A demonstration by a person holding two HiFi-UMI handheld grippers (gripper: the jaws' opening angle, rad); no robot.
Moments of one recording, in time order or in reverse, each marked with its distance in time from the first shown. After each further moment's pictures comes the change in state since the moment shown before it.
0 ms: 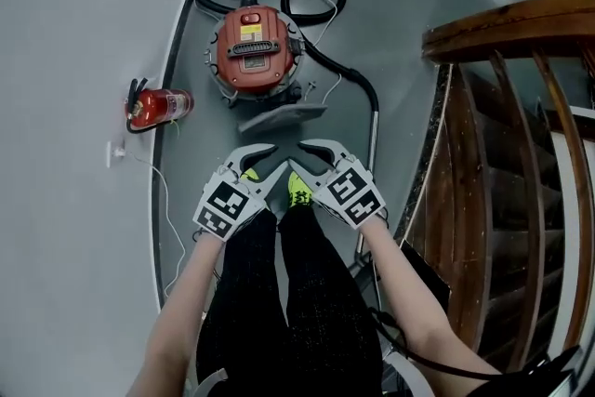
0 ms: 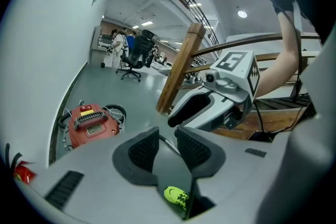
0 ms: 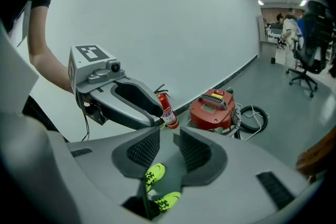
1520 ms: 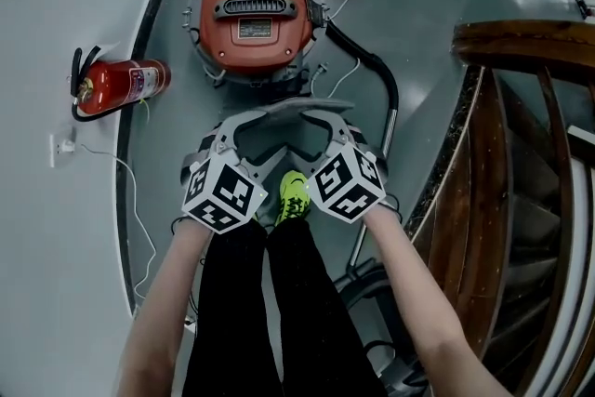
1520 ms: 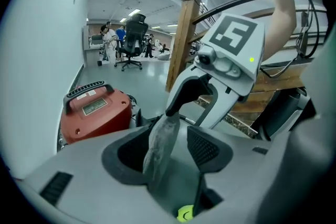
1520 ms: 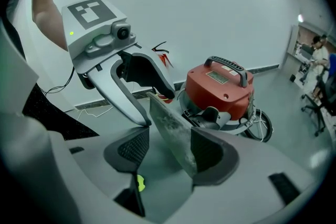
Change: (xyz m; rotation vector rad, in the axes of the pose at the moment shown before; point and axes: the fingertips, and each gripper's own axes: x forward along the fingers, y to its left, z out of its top) left arm 0.096 0.091 -0.108 0.198 0.159 0.094; right arm 0.130 -0.072 -0.090 -0.307 0.238 -0.001
